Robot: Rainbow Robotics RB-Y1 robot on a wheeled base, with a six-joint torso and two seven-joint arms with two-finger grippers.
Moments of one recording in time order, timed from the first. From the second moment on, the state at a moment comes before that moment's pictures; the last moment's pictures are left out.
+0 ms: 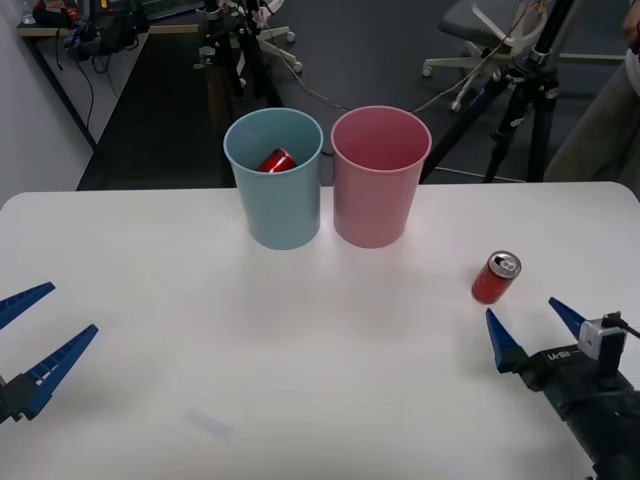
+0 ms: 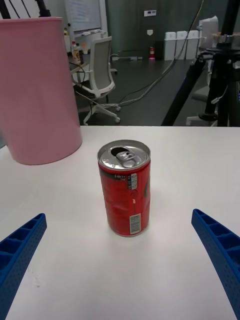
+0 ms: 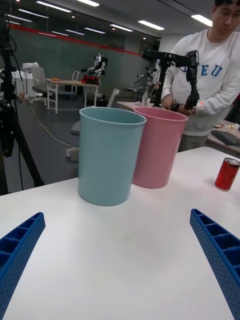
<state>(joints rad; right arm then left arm) 0.34 -0.26 -0.12 -1.65 0.97 -0.44 0.33 0.35 0.40 0.52 -1.66 -0.96 -1.22 0.00</state>
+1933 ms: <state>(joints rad) -0.04 -0.23 -0.11 -1.19 0.79 -0.46 0.66 0.35 0.40 0.52 -1.66 -0.96 -1.22 0.00</state>
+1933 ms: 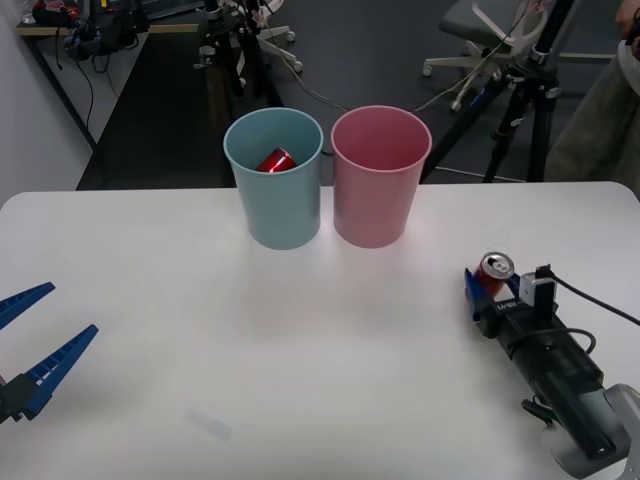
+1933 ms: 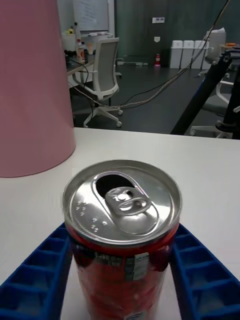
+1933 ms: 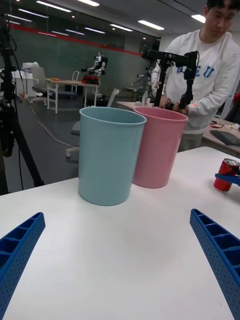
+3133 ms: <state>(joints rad) 0.19 -0.24 0.00 -1.68 0.81 -0.43 0.58 0.35 0.40 0.52 -1.66 -0.96 -1.22 0.00</state>
